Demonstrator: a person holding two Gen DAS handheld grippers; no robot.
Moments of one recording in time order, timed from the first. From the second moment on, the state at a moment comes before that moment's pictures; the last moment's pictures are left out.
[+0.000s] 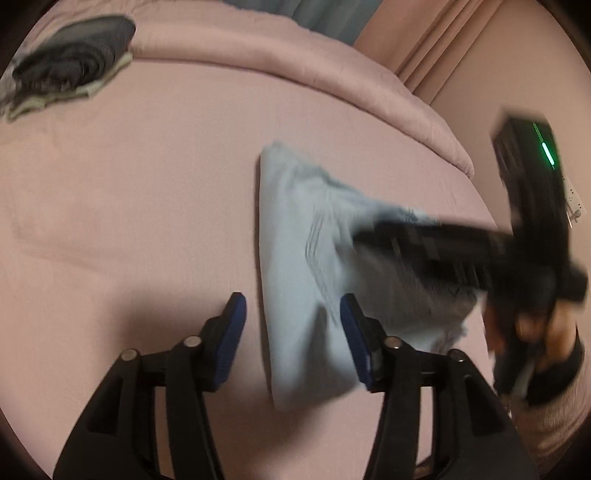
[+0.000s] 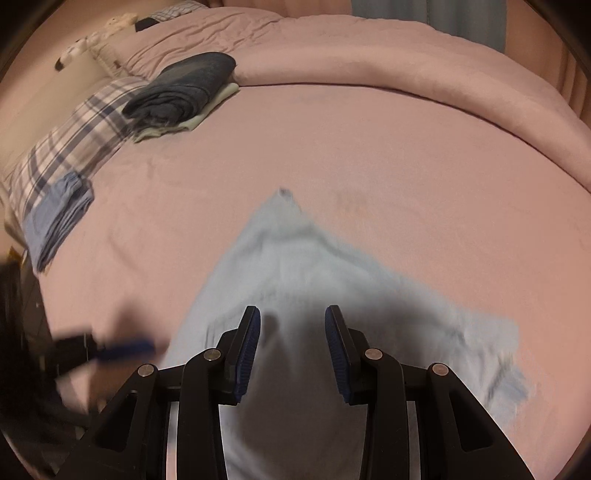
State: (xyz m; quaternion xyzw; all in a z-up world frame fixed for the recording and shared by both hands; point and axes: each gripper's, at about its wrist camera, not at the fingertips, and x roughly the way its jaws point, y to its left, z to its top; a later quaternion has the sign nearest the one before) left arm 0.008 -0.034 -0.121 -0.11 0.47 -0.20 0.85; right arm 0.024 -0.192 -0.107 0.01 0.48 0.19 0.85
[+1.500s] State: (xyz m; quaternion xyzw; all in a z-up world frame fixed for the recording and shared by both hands) left arm 0.013 -0.057 -0.148 0.01 0.50 -0.19 0.84; right arm -0.052 -0.289 -0.114 0.05 0.45 0.07 0.89
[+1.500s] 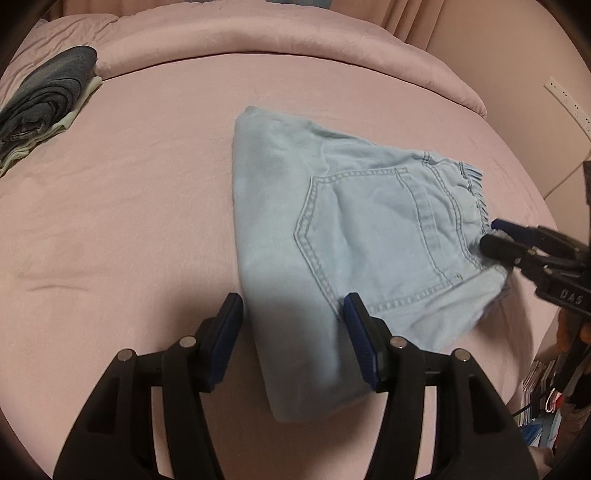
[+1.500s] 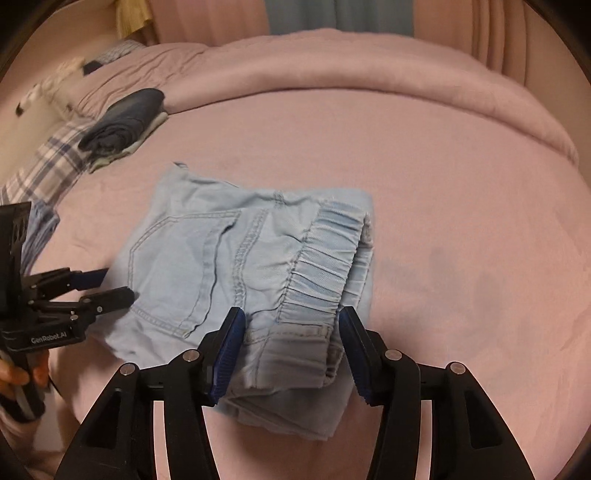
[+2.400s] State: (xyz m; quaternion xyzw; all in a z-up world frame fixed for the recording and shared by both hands) left arm 0.000 -0.043 -0.138 -0.02 0.49 -0.18 0.85; right arm -0.071 -0.300 -0.112 0.18 0.42 0.14 0.88
